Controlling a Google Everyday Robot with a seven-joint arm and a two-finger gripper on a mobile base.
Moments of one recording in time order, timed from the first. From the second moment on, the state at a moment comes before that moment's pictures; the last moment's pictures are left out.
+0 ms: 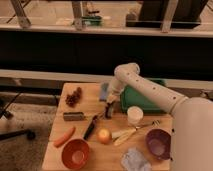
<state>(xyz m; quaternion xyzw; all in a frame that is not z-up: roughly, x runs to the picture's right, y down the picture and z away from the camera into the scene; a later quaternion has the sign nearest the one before) 0.029 0.038 0.894 -0.26 -0.16 0.07 0.95</state>
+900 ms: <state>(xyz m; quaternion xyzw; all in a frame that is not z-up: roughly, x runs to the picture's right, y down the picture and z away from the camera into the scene) 0.028 0.036 0.889 -0.28 -0.17 0.07 0.94</state>
